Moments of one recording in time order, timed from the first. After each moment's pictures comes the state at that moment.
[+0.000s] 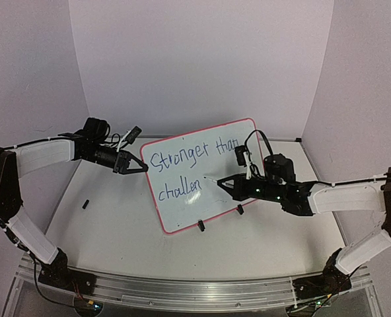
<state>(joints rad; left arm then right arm) -0.33 1.56 1.13 -0.42 1.00 0.14 0.77 1.43 0.72 0.36 -0.19 0.44</state>
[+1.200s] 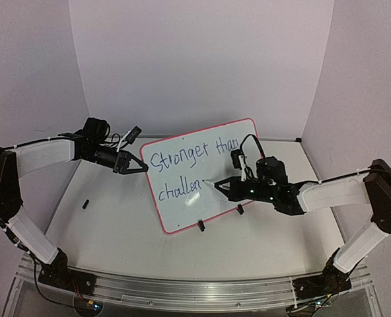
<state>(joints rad) -0.33 1.56 1.13 -0.42 1.00 0.14 0.74 1.57 0.74 0.44 -0.21 0.47</state>
